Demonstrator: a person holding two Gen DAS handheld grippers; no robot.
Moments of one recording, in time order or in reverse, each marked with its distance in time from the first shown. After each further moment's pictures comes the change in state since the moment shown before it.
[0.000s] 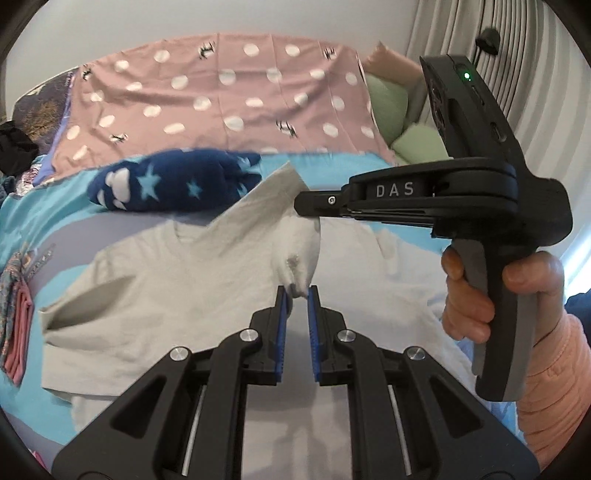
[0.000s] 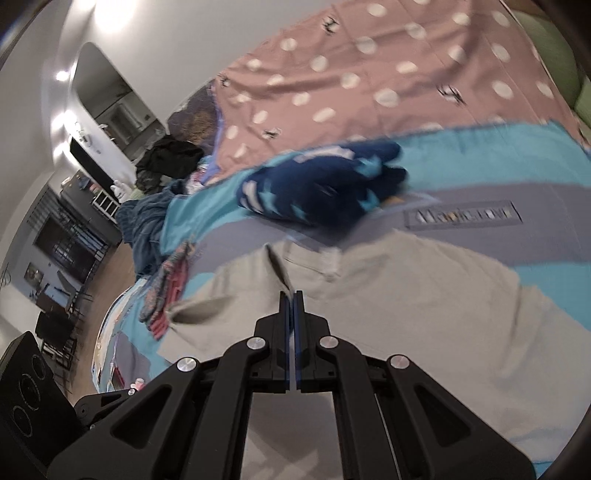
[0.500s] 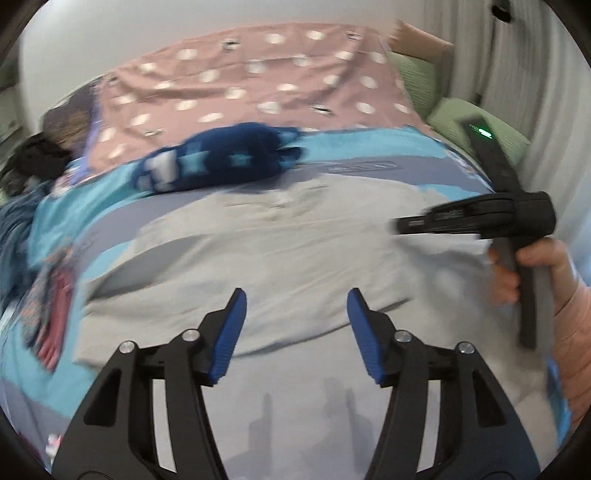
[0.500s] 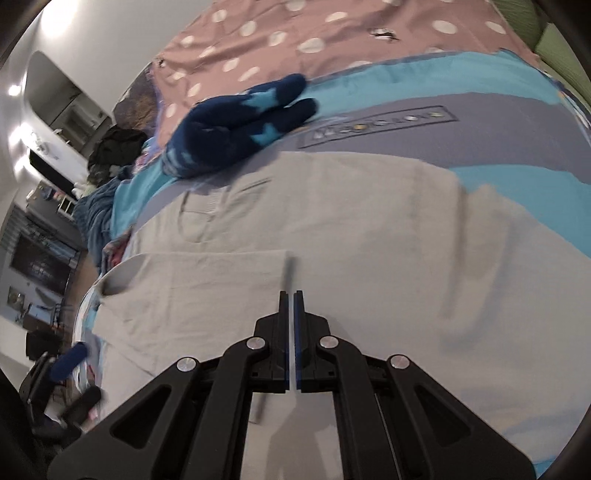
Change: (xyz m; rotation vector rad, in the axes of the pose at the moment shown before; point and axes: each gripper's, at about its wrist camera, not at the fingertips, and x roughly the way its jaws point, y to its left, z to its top) left arm -0.017 0.027 -0.045 0.026 0.019 0.212; right arm 0.018 -0.089 -0.051 0.125 0.091 -0.123
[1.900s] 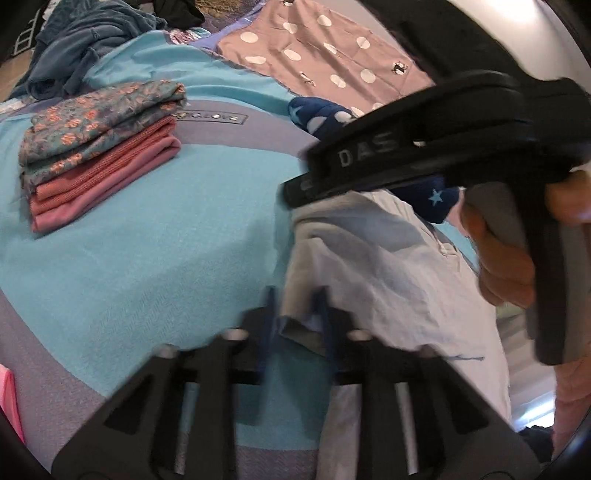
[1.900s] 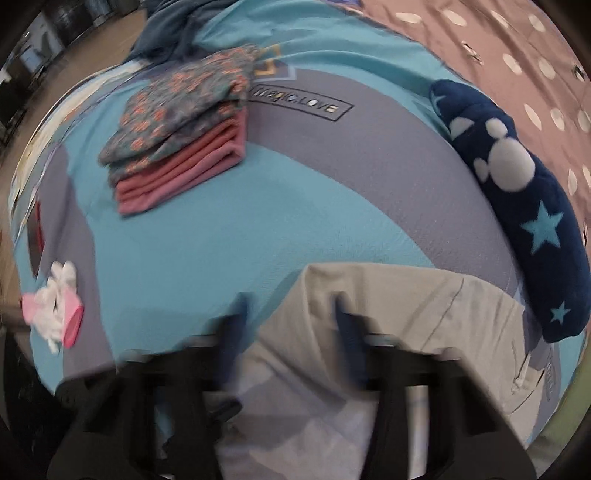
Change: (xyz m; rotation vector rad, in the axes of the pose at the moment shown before) left arm 0.031 0.244 -0.095 -0.641 -0.025 -0.142; right arm 0.223 0.413 -0.018 -0.785 0.429 -0.218
